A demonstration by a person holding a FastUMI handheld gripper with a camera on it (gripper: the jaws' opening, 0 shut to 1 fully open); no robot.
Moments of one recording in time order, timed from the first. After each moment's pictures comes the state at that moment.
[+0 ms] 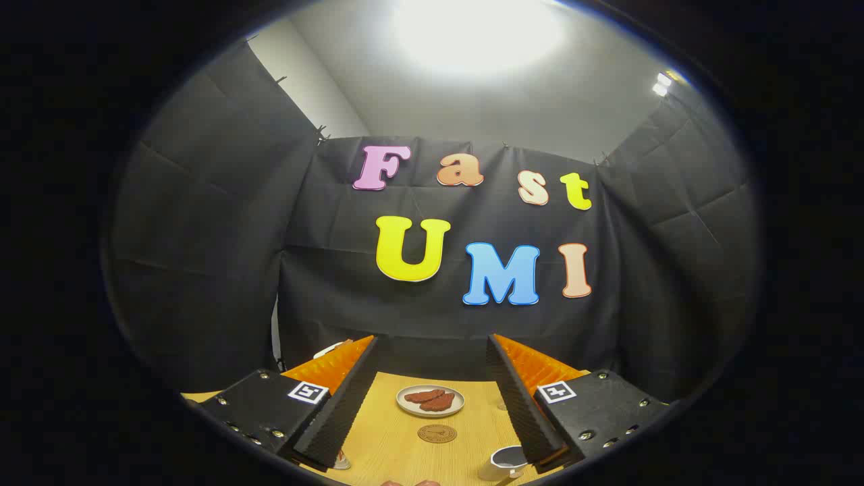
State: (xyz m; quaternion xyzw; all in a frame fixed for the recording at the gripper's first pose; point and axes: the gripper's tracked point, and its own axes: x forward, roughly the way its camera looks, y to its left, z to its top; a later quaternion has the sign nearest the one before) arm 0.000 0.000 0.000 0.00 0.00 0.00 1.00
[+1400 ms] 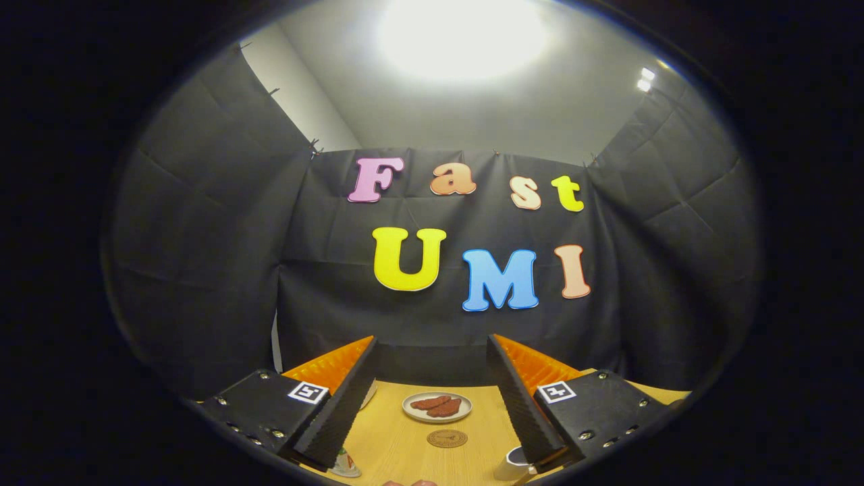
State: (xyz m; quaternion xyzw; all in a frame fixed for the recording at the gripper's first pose) arm 0.000 0.018 -0.015 0.02 -0.03 0.00 1.00
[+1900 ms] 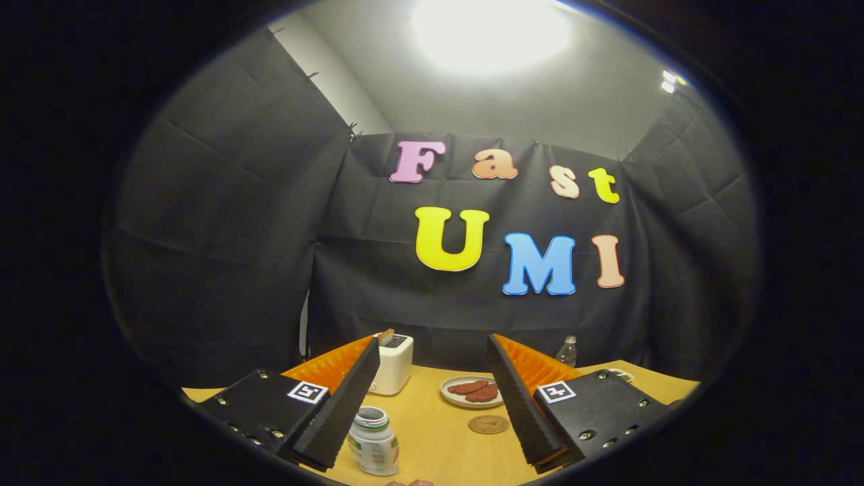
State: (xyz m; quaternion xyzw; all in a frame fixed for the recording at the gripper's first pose) arm -0.004 0.115 -0.075 0.00 0.00 0.06 1.00
